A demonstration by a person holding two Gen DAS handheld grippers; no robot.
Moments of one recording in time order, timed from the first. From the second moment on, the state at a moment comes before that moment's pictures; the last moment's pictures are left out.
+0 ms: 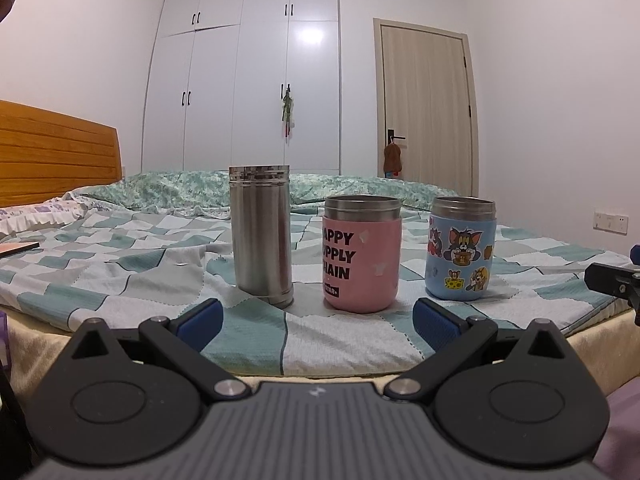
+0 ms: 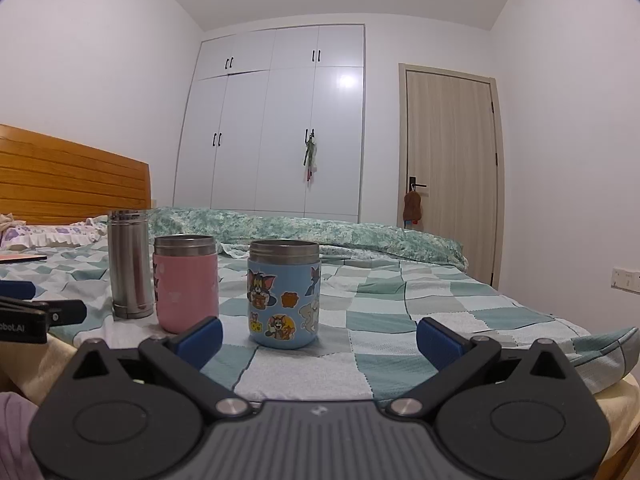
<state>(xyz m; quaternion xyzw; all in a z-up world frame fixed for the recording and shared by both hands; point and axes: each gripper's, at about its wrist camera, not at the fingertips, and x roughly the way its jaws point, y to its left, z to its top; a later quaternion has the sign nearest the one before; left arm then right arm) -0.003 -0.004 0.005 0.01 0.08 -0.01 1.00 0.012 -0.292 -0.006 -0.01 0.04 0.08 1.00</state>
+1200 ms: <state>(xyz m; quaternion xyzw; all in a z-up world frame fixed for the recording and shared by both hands) -0.006 -0.005 0.006 0.01 0.07 -0.01 1.00 0.013 -0.292 -0.007 -0.01 0.04 0.08 1.00</state>
